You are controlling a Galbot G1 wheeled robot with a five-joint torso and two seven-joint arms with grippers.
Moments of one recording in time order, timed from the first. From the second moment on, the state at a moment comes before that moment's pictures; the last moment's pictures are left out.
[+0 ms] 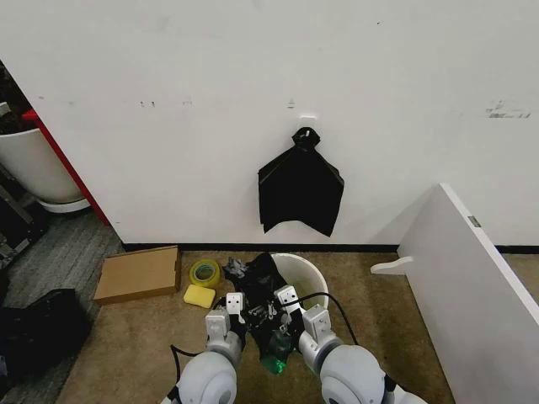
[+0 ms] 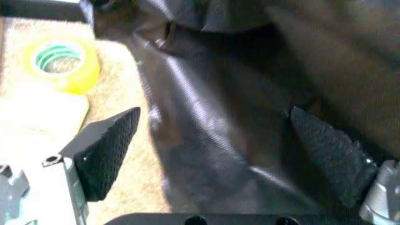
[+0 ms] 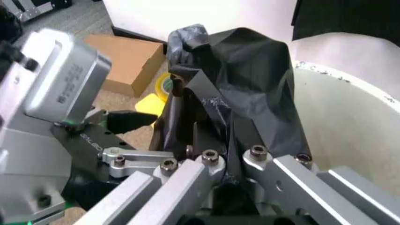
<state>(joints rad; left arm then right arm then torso) 1.30 -1.16 0.01 -2.02 -0.69 0.45 -0.59 -1.23 1.12 -0.14 2.13 0.40 -0.56 0.28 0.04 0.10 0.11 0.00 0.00</state>
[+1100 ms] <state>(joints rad) 1.24 -1.19 0.00 -1.95 -0.82 0.46 -0.67 -1.23 1.12 -0.13 2.14 0.43 -0.55 0.29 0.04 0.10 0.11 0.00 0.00</state>
